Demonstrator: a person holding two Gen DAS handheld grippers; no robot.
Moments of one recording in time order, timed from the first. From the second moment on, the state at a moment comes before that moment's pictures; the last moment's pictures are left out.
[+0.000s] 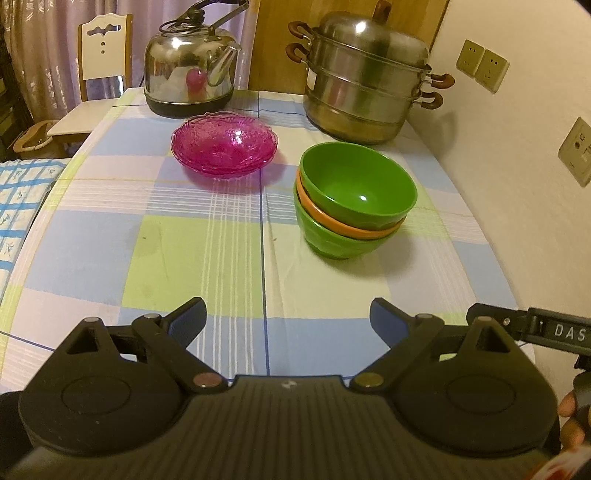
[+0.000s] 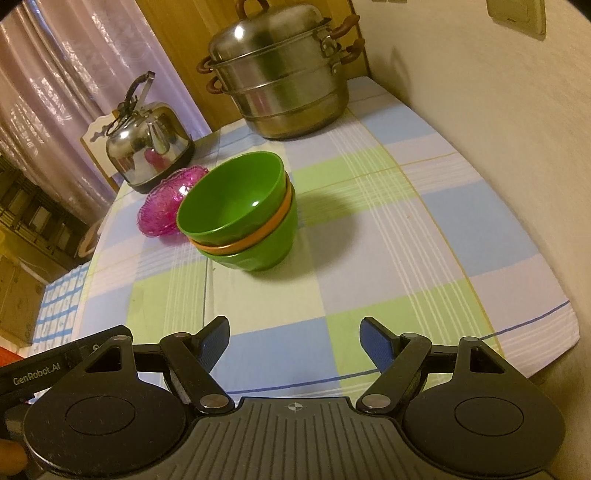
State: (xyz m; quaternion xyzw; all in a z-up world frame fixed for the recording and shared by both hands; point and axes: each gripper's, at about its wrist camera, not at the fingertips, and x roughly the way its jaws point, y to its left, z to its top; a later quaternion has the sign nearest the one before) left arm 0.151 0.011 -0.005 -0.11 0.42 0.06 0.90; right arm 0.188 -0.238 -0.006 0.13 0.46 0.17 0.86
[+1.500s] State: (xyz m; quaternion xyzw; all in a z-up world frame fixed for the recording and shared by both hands) left arm 0.372 0.054 -0.062 -0.17 0.51 -0.03 0.84; right arm 0.393 -0.184 -0.053 0.16 0.53 0.18 0.81
